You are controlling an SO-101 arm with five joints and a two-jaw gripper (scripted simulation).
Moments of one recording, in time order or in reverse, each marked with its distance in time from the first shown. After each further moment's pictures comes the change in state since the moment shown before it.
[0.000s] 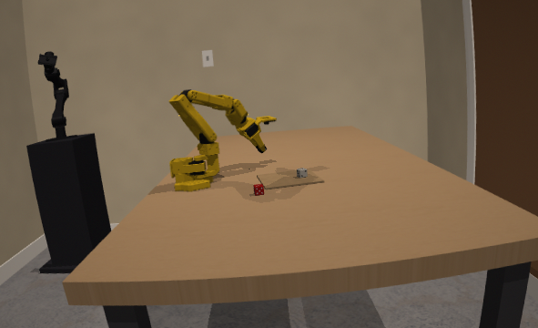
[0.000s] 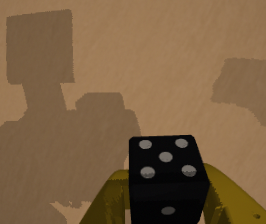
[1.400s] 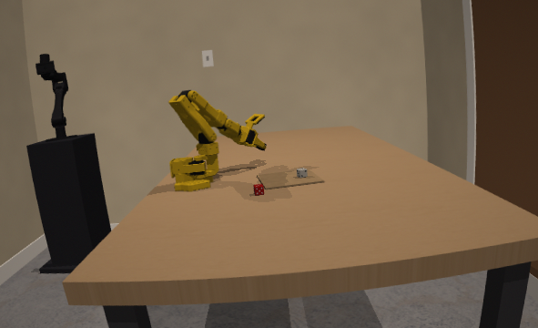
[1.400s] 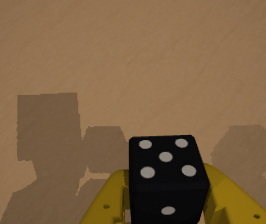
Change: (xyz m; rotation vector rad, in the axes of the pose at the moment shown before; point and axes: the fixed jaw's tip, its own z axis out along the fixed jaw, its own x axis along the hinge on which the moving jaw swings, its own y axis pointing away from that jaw) arm -0.009 0.027 0.011 -0.149 -0.414 -0.254
